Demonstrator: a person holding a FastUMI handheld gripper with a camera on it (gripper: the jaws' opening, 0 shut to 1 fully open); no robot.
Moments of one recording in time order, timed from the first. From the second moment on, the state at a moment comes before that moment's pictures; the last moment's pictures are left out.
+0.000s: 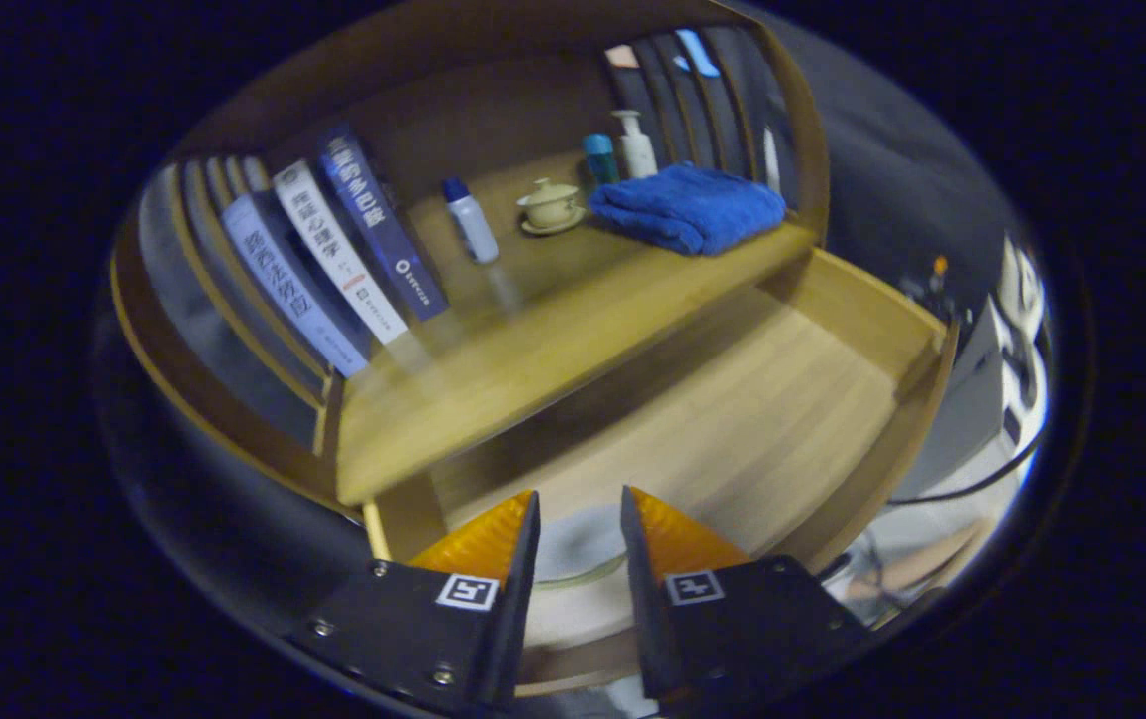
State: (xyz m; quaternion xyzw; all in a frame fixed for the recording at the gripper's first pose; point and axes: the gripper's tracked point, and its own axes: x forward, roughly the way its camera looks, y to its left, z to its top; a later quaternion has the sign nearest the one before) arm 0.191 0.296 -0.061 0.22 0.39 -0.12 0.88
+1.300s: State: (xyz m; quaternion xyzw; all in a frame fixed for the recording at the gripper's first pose) arm 0.164 0.322 -0.138 0.43 0.54 -0.30 0.65
